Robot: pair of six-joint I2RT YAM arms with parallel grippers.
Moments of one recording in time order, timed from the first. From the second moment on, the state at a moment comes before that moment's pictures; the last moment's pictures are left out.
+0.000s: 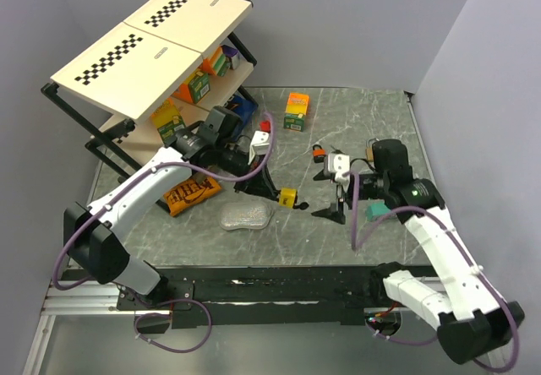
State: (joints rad) left arm -0.62 1.49 1.40 -0.75 1.11 0.43; right arm 0.27 0.95 0.99 -0.77 -0.96 -0.79
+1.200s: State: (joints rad) left arm -0.70 1.49 1.47 -0.91 1.16 0.61; right arm 0.51 0.92 1.06 -0.81 -0.88 -0.85
